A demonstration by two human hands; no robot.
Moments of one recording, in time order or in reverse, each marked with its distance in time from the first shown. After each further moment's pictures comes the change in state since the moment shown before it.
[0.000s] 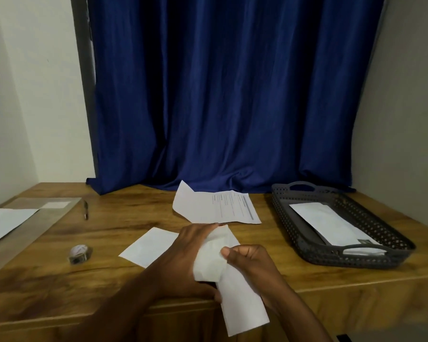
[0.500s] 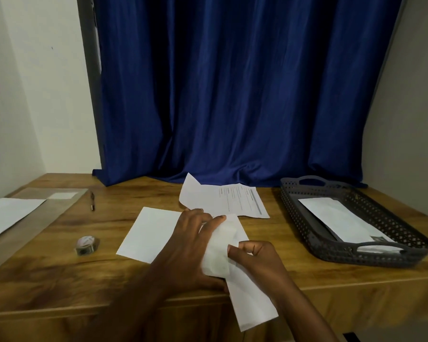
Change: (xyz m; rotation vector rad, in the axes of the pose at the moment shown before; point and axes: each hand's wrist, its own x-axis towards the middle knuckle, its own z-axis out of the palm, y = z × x) left_hand 0.000 -0.016 0.014 0.249 0.276 0.096; right_hand -0.007 -0.011 0.010 -0.158 0.060 0.033
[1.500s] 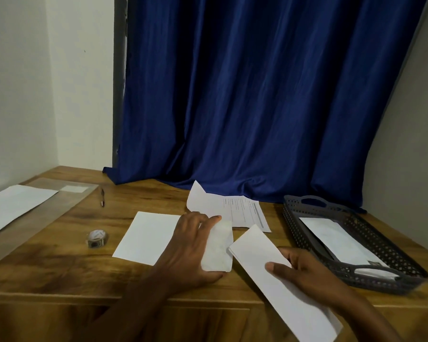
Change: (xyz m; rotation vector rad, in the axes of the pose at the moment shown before) left_hand -0.004 -0.002 -0.002 -0.016 0.085 -0.153; right_hand -0.015 -0.031 -0.080 -0.429 -0.206 0.022
